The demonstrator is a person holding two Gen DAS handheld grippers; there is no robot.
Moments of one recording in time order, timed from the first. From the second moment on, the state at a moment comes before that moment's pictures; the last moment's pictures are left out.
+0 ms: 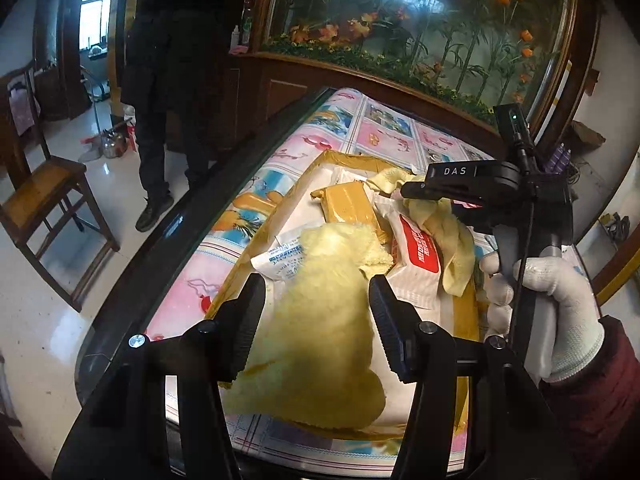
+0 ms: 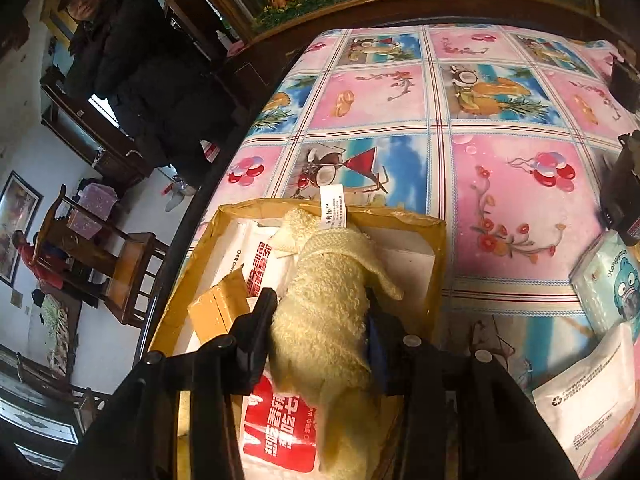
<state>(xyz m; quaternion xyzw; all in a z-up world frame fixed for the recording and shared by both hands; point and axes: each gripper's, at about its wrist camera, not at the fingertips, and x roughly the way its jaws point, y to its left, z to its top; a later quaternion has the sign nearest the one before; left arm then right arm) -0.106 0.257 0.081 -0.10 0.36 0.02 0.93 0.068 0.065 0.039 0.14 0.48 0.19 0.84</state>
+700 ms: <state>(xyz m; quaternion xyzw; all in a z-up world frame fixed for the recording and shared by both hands) -0.122 0.164 0.107 0.00 0.34 0.01 0.94 -0.028 -0.033 0.114 0.14 0.36 0.22 0.89</state>
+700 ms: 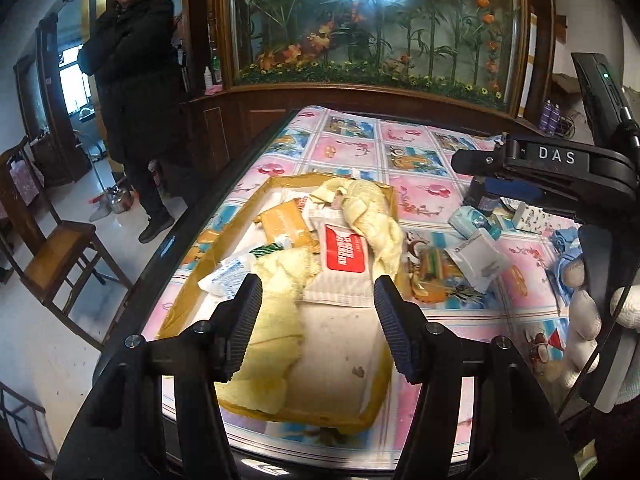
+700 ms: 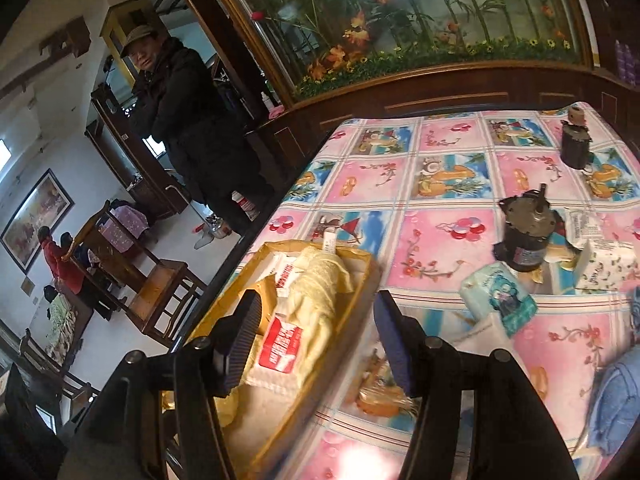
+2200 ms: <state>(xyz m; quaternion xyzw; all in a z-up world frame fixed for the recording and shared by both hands) 0.033 0.005 0.039 0.03 0.45 -0.12 0.88 -0.093 -0.324 0.039 0.28 0.34 0.05 0.89</state>
